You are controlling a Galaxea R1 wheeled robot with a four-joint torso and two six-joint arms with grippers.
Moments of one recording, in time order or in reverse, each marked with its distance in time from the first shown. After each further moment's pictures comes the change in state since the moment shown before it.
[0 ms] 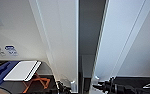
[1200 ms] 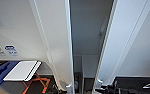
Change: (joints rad) left arm 0.046 -0.106 0.090 0.025 -0.016 0.001; right arm -0.047 -0.061 0.036 -0.010 -0.014 0.007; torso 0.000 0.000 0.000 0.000
